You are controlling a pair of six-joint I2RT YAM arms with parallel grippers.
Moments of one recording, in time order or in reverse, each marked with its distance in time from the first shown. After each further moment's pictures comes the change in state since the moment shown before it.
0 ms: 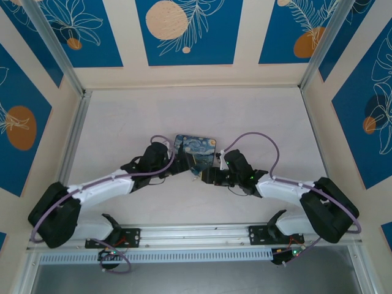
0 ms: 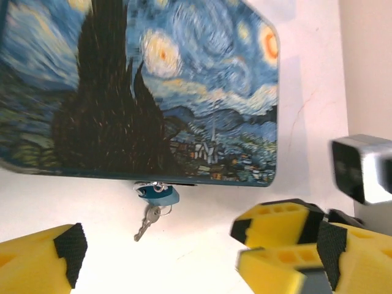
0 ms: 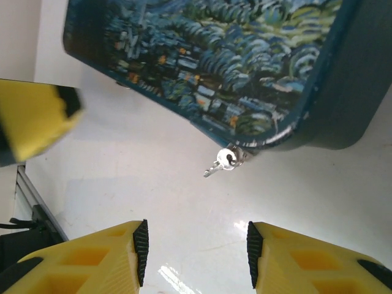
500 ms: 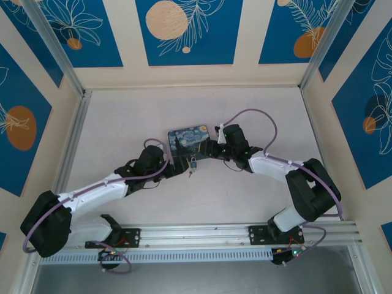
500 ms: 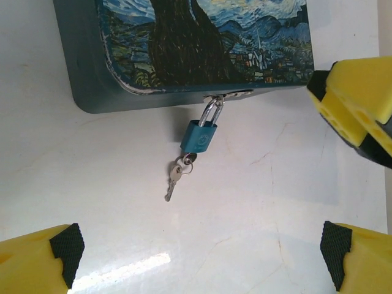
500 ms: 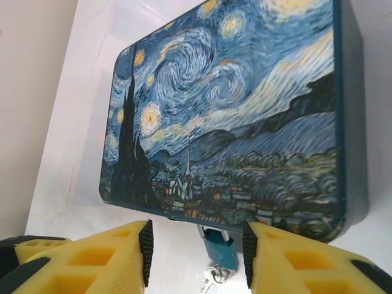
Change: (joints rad) left arm 0.008 -0.065 -0.032 -0.111 -0.059 0.005; right arm -0.153 0.198 0.294 -0.015 -0.003 -0.106
